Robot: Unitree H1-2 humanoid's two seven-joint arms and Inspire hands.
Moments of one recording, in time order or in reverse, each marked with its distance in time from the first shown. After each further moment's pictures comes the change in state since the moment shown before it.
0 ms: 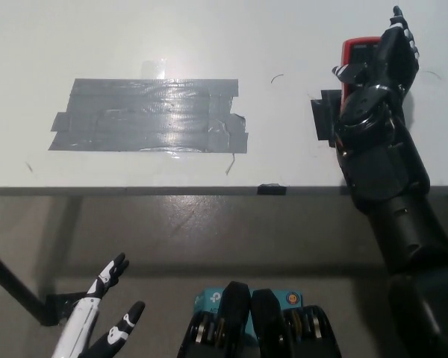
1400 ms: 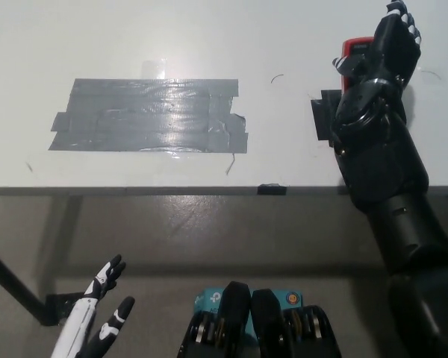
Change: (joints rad) left_arm 0.000 0.000 0.000 0.000 -0.034 0.050 0.000; right_arm -0.001 0.001 0.019 -0.050 -0.106 0.000 0.030
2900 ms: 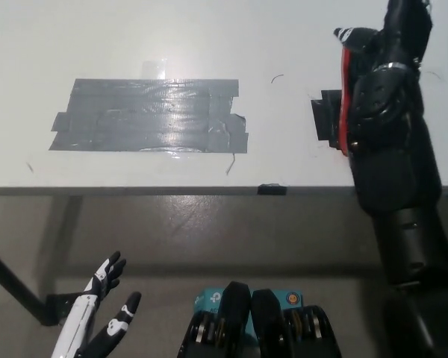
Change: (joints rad) left_arm -0.001 -0.018 0.000 -0.026 -0.067 0.054 0.000; right_arm 0.046 0.033 -0.067 -0.252 -0.096 -0.004 0.144
